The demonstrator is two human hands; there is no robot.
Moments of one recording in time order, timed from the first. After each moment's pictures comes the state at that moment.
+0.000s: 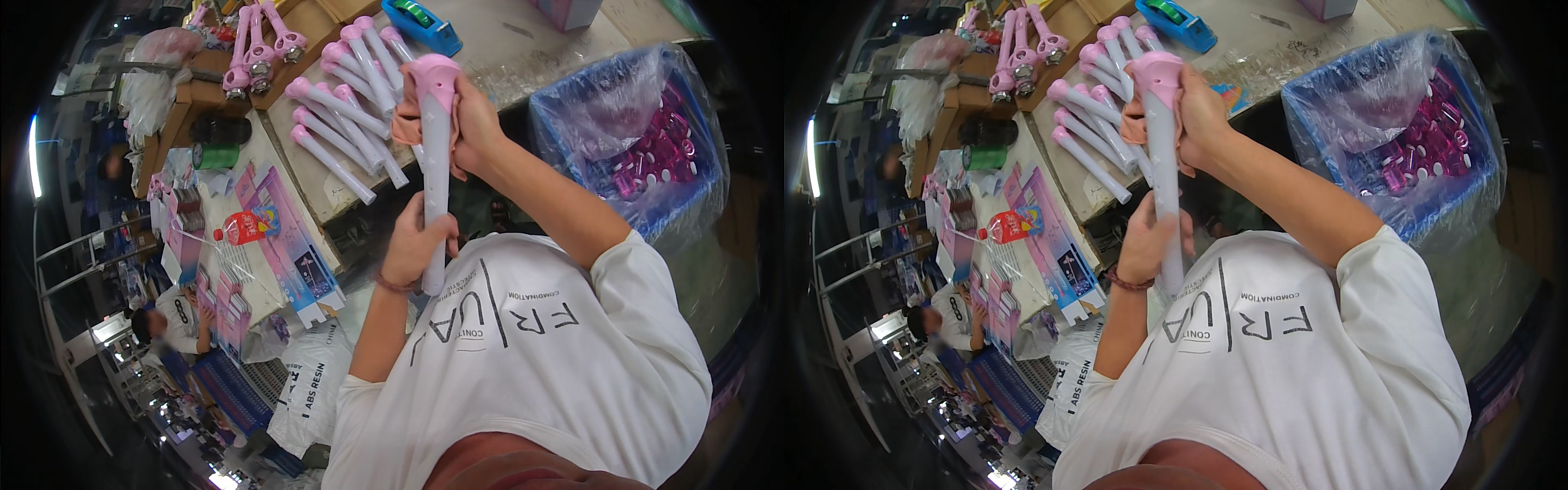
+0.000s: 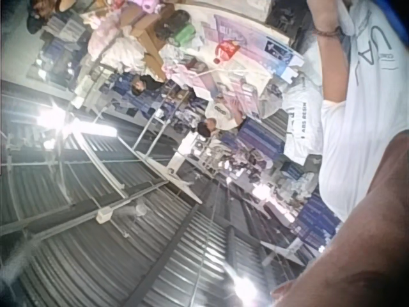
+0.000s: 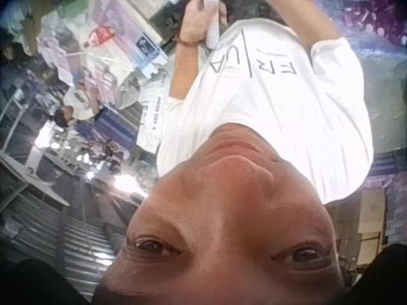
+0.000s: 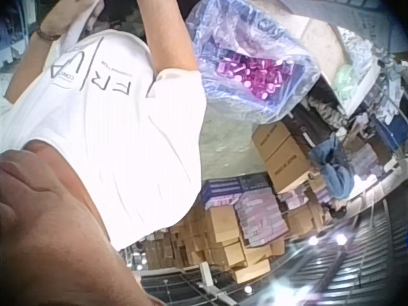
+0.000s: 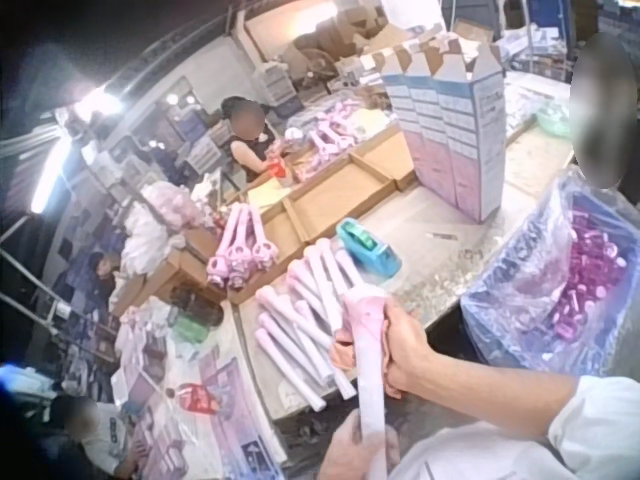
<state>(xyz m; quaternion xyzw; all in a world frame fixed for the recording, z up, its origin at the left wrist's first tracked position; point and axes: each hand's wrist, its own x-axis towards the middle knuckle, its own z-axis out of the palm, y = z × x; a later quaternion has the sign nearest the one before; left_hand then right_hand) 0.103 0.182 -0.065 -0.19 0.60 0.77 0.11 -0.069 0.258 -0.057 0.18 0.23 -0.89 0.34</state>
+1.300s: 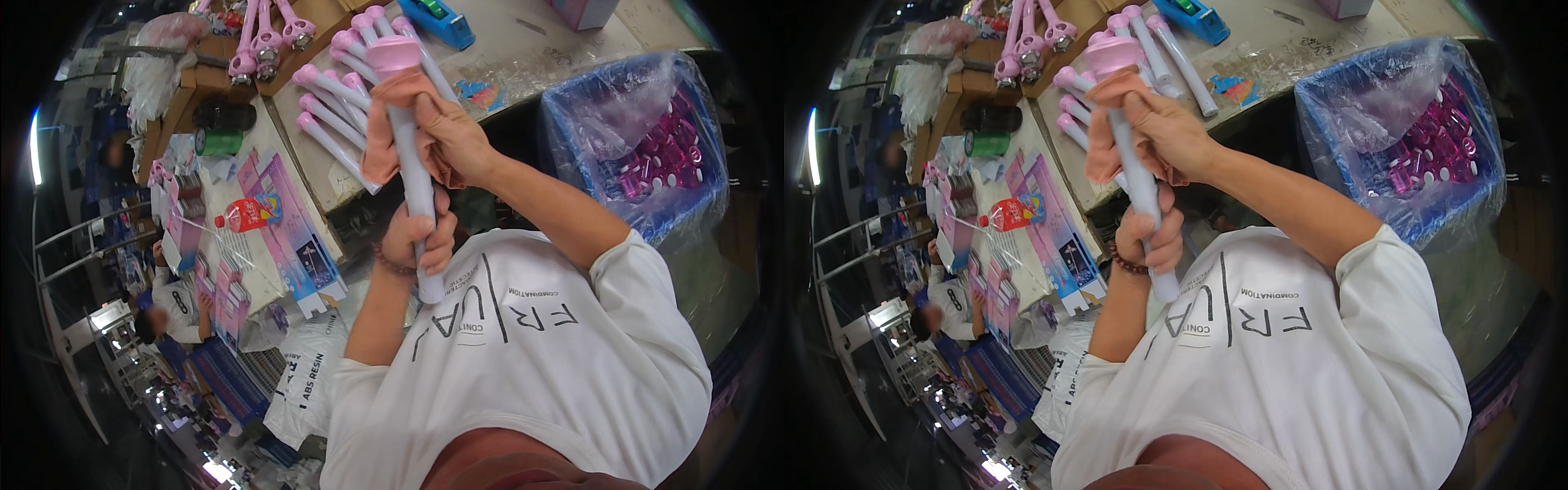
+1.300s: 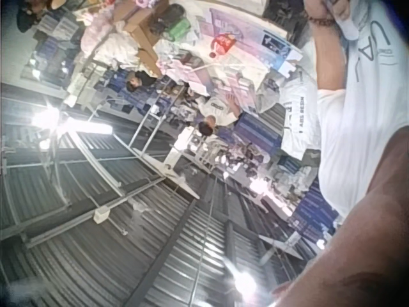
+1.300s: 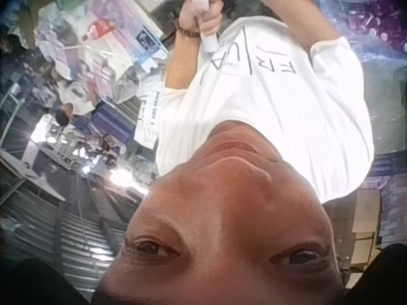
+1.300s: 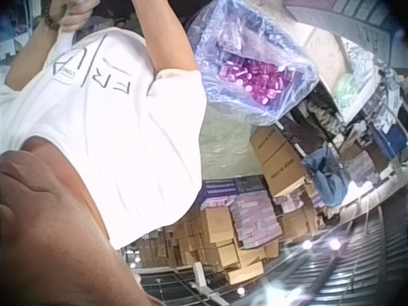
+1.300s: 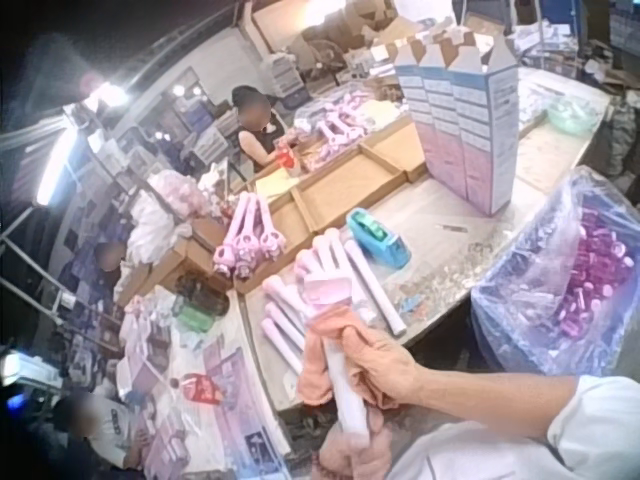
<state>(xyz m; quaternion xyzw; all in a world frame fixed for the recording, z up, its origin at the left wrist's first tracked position) 0.098 0.156 -0.060 -0.23 0.48 0.83 0.18 -0.034 0.255 -0.063 -0.24 0.36 -0.83 0.36</state>
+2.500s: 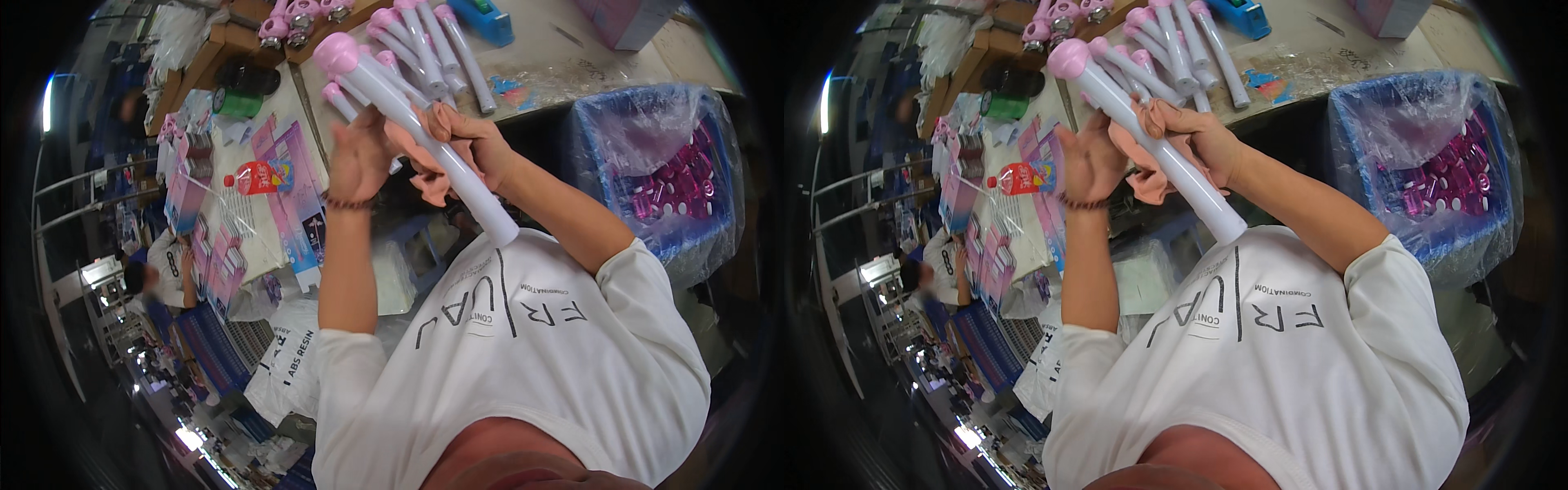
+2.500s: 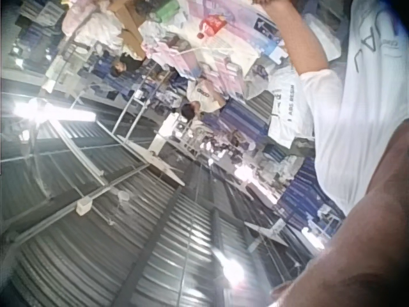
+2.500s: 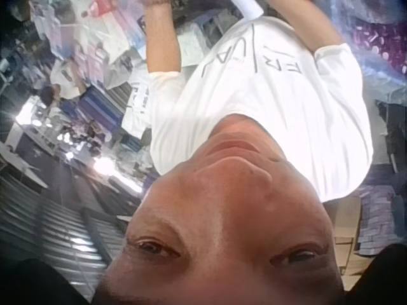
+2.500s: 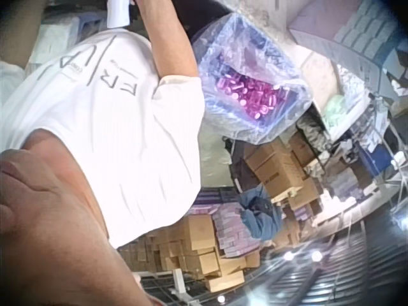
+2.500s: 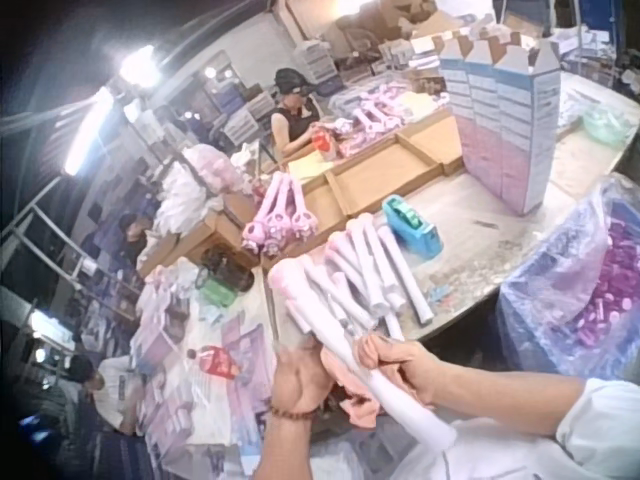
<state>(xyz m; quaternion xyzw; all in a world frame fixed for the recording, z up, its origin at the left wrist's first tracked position) 0.072 0.068 -0.054 -0.03 0.46 0.89 -0.04 -0.009 0.240 -0.060 -0.06 0.11 -0.80 0.59</state>
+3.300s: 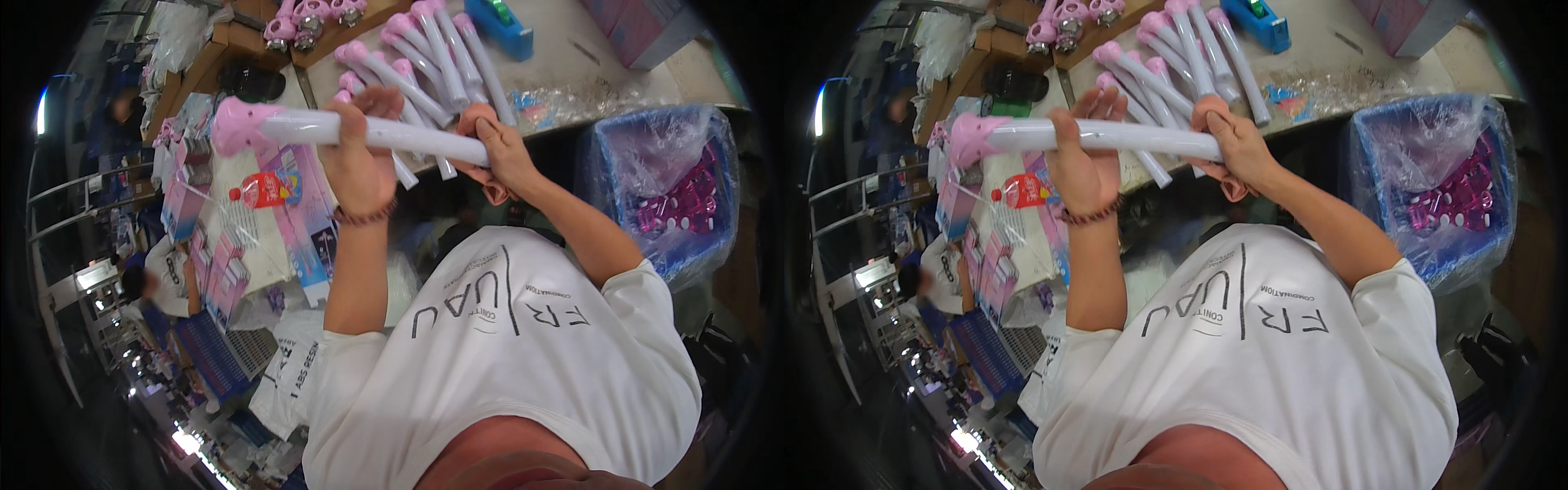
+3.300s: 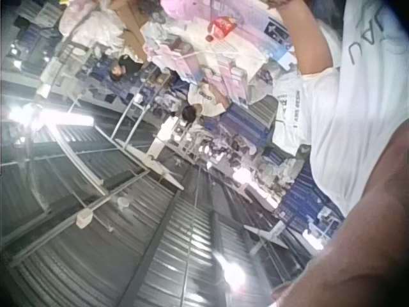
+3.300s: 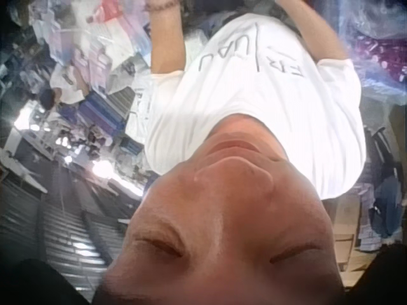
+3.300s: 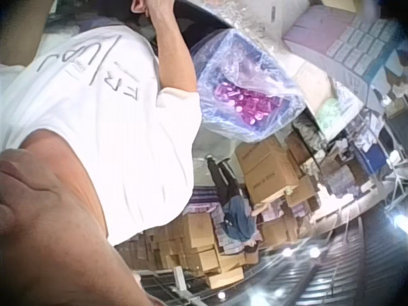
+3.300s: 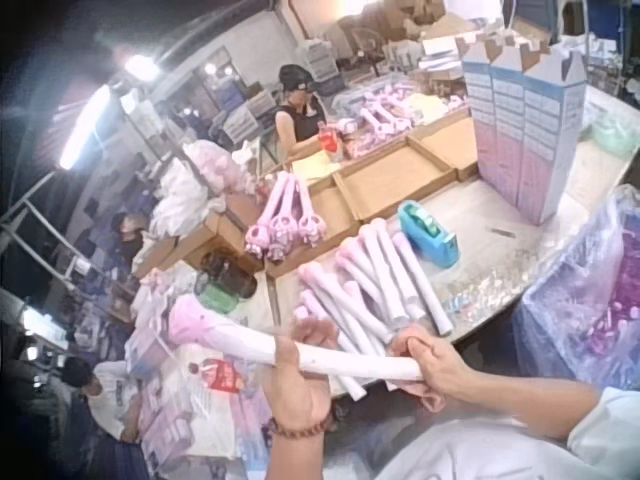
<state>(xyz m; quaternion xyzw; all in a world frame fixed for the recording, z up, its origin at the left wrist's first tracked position) 0.046 0.046 -0.026 -0.09 0.46 0.83 -0.30 -0.031 0.219 -0.120 -0.16 0.55 -0.73 0.37</state>
